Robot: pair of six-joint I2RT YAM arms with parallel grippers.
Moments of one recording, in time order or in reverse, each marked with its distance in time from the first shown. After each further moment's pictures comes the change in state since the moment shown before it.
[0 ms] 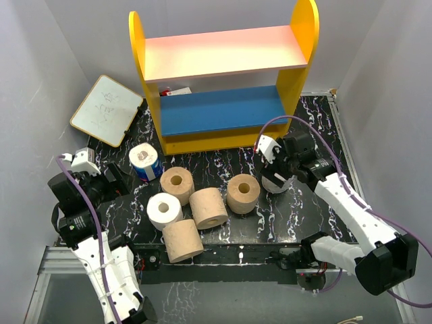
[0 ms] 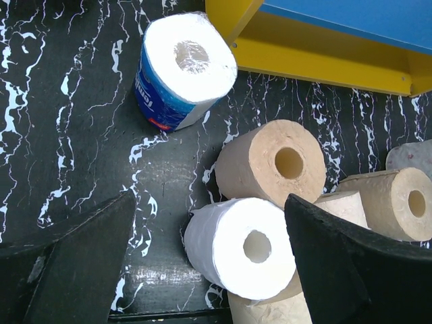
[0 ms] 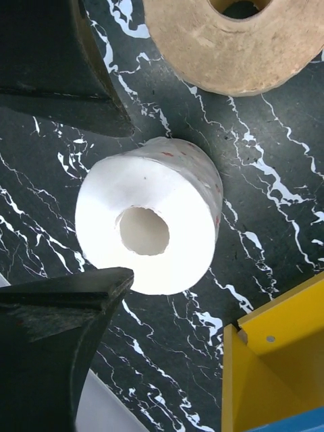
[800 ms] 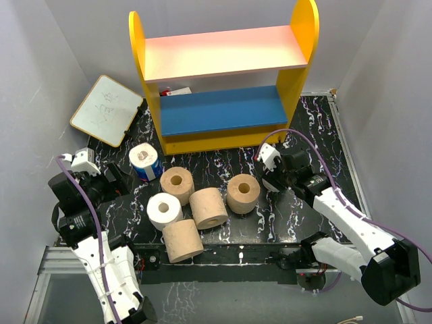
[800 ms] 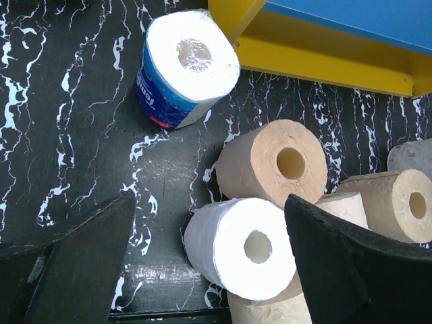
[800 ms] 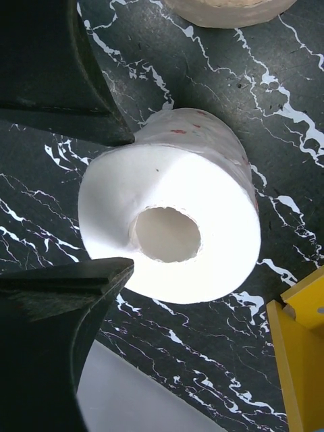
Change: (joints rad) left arm 0.000 0.002 -0.005 0.000 -0.008 -0.006; right arm 0.064 -0.087 -0.258 0.258 0.245 0.075
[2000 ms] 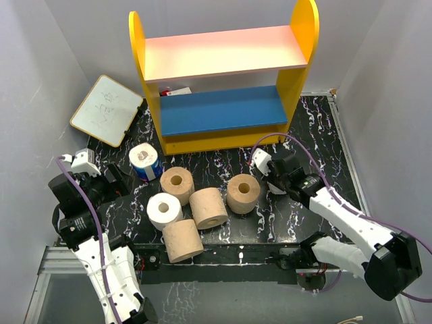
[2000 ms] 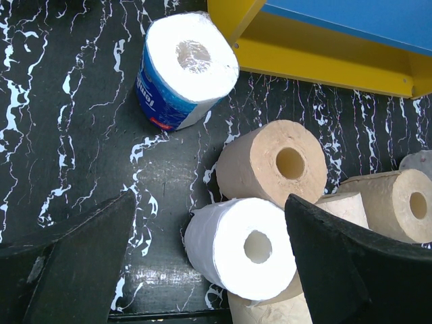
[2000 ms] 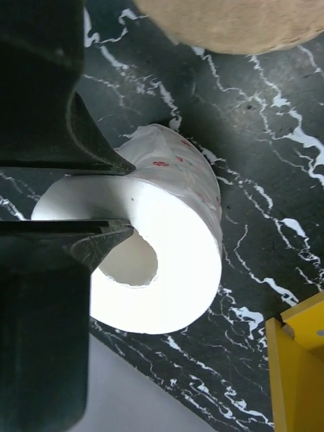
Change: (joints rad) left arm 0.000 -0.015 -0.001 0.000 0.000 0.000; right arm 0.101 0.035 -0.016 0.013 0.076 0.033
